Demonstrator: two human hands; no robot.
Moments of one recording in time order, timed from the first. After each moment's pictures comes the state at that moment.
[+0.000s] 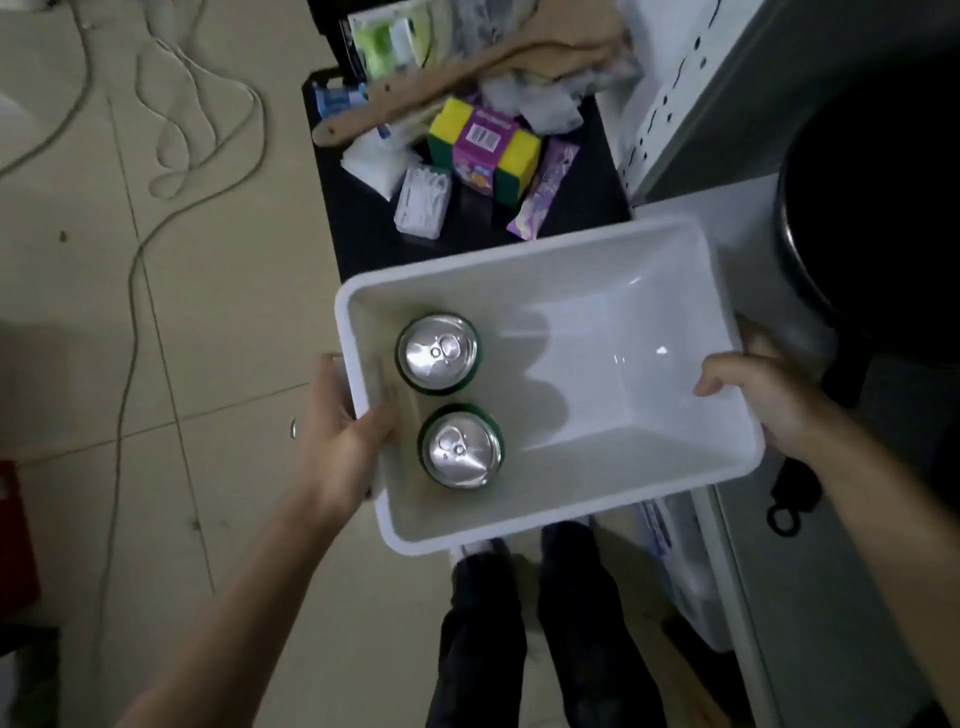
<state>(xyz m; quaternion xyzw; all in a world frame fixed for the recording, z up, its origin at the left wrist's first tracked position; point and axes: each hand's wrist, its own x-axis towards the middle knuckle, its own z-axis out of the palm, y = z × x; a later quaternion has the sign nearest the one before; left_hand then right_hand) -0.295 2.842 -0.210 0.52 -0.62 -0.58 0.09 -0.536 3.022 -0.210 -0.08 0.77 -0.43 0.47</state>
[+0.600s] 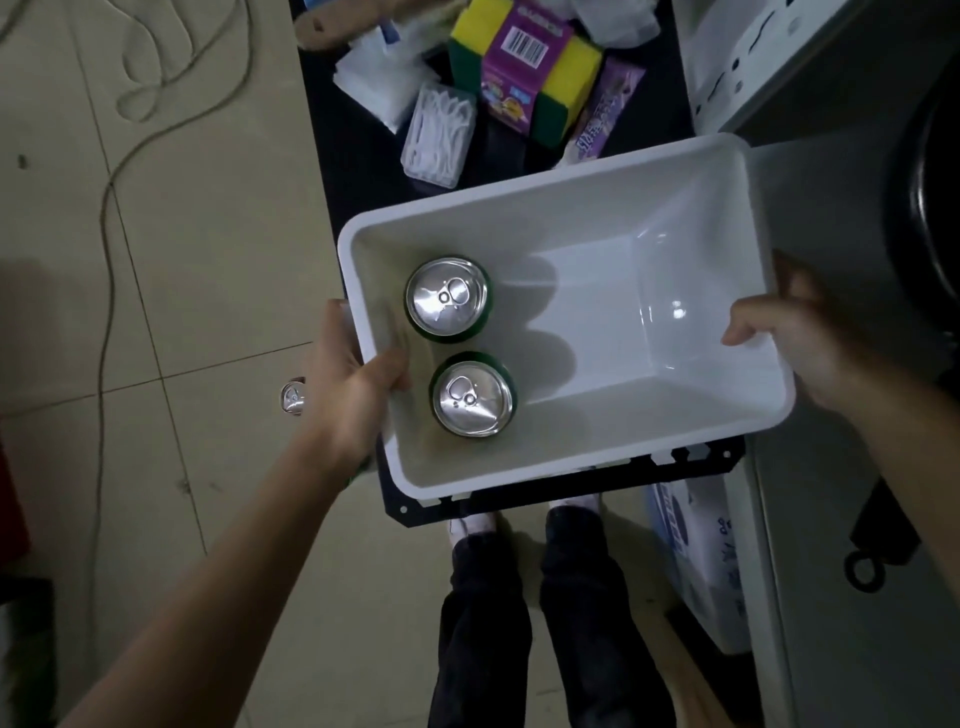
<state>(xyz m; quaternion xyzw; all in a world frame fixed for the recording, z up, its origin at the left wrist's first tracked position) -0.318 2.810 -0.273 0.54 -0.59 -0.59 0.11 -0.565 2.974 -0.264 -0.11 0.80 -0.38 0.46</state>
